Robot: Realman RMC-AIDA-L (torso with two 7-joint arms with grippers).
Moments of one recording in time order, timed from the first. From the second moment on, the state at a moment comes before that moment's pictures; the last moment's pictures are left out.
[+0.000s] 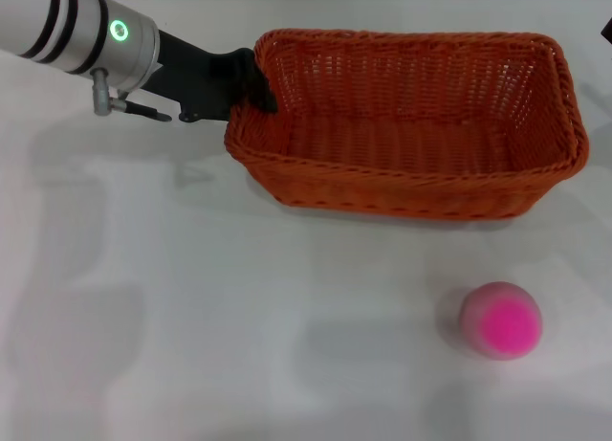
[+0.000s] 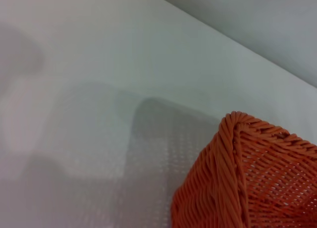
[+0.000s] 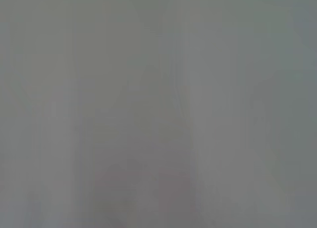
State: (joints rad) left arm -0.98 -2.07 -2.17 -0.59 2.38 -1.22 0.18; right arm 0.30 2.00 -0.29 -0.32 1.57 1.53 -2.29
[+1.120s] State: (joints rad) left arm -0.93 -2.07 -2.17 -0.59 2.38 -1.24 0.21; right arm 0.30 2.00 -0.30 -0.31 1.57 1.55 -2.29
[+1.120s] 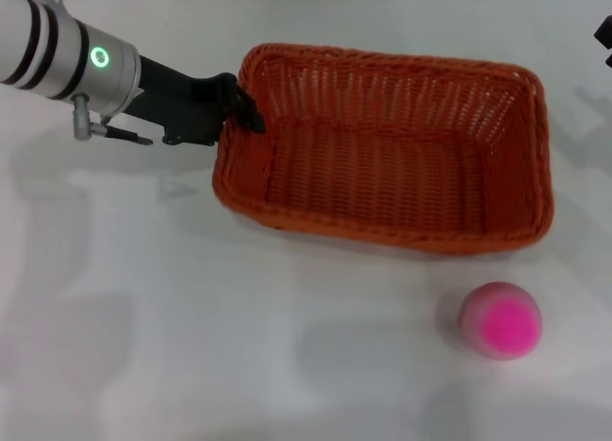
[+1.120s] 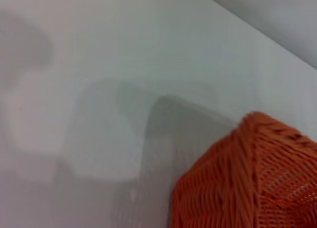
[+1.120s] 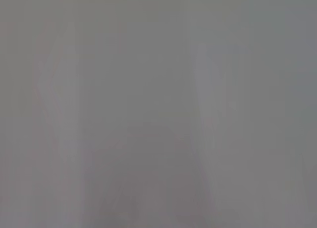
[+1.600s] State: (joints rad) left arm -0.92 -2.07 -2.17 -0.58 2.36 -1.26 0.26; right arm 0.30 2.00 -0.30 -0.31 1.57 1.56 -2.30
